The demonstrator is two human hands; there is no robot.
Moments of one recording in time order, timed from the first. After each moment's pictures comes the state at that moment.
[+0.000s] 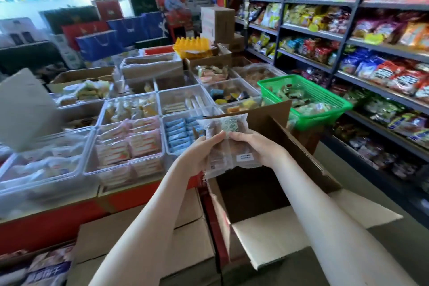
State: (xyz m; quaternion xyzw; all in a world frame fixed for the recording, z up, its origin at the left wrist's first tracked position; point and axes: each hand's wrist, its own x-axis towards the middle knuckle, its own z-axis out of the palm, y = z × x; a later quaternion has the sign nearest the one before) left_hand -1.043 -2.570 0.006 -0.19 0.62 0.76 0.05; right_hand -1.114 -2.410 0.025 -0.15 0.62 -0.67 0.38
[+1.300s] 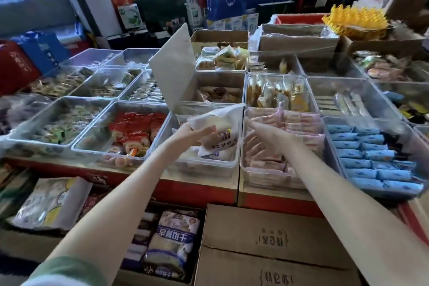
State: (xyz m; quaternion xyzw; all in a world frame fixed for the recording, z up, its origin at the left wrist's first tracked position) left_hand -0.819 -3.084 -0.022 -0.30 0.76 0.56 -0.11; right_hand -1.010 -2.945 -0.015 -0.23 0.73 -0.35 0.54
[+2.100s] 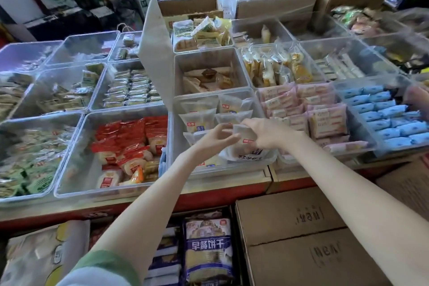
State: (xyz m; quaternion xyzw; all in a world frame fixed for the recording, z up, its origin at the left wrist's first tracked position) left_hand -0.827 -3.196 -0.086 -0.19 0.82 0.54 0.07; right_hand -0.951 -3.054 -0.050 -0.48 0.85 -0.04 0.20
